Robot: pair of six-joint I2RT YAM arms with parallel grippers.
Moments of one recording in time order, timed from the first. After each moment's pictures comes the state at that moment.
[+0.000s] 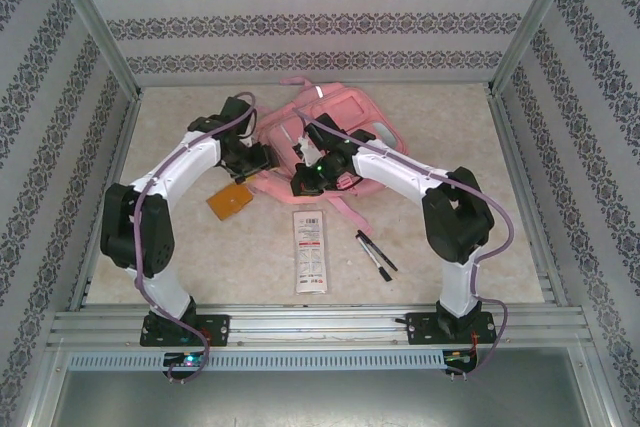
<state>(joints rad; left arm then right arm) -0.29 1.74 1.40 -0.88 0.26 -0.67 0.67 1.93 1.53 -0.72 -0.55 0.50</state>
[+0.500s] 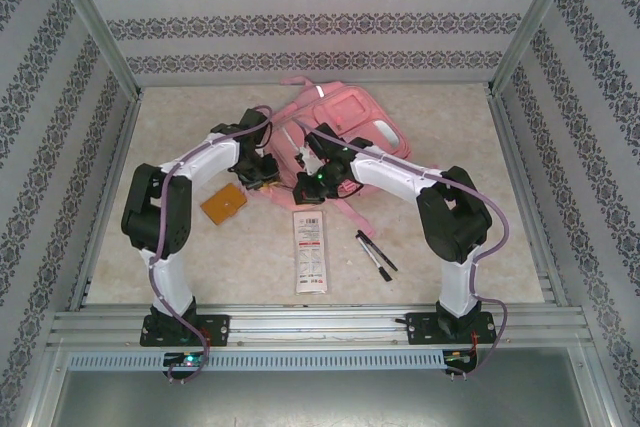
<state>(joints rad) -0.31 1.91 1.40 -0.81 0.22 -0.68 0.68 1.94 1.44 -0.67 -0.54 0.51</state>
